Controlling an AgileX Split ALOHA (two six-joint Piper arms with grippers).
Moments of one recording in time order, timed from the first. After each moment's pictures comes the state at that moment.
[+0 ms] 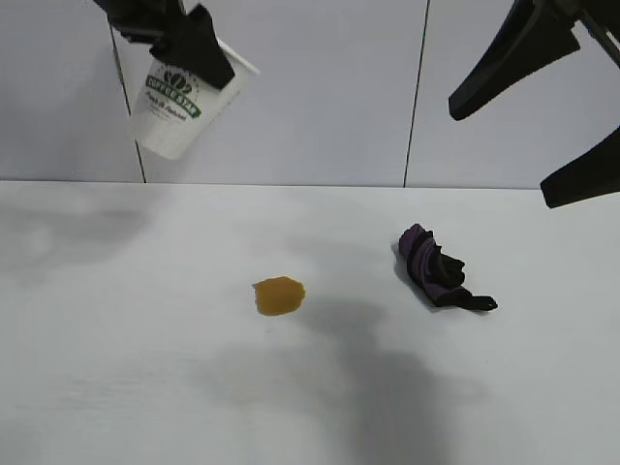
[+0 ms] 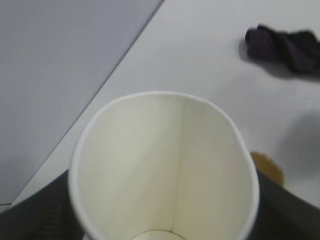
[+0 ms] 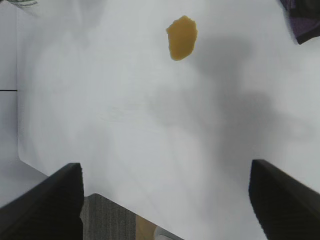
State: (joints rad) left arm -0.26 1.87 -1.64 -0.68 0.75 1.10; right arm 0.07 1.30 -0.90 0.77 0.90 -0.26
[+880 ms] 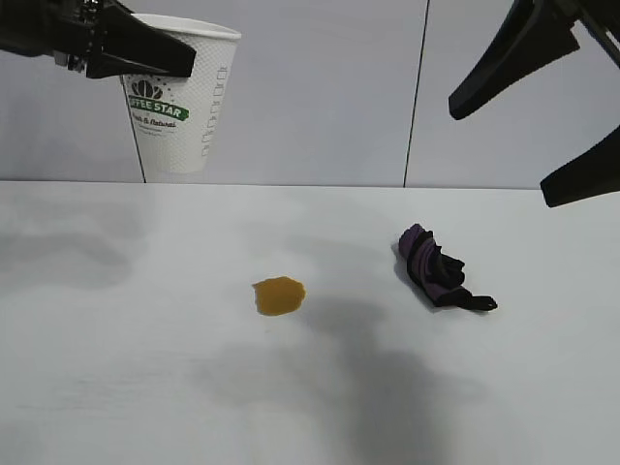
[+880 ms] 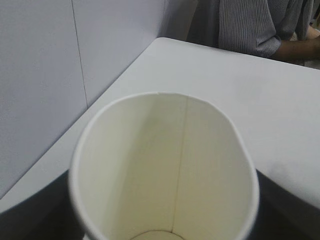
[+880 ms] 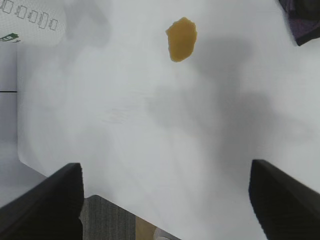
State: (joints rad) left arm -0.04 1.85 -1.23 -1.50 1.04 2.08; right arm 0.07 1.30 -0.90 0.77 0.89 -0.26
